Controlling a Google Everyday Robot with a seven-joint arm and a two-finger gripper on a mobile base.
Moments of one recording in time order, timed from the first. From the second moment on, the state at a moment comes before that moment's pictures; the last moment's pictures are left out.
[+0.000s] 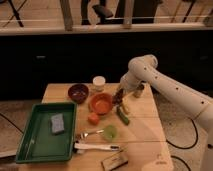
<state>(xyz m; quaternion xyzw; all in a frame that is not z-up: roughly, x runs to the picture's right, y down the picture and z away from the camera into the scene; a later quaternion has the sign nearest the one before) 0.103 0.018 0.810 -0.18 -0.21 -0.28 0.92</state>
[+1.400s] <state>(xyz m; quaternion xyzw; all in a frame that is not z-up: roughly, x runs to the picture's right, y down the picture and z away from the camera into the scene) 0.081 0.010 0.826 -0.18 -0.26 -0.32 0.89</state>
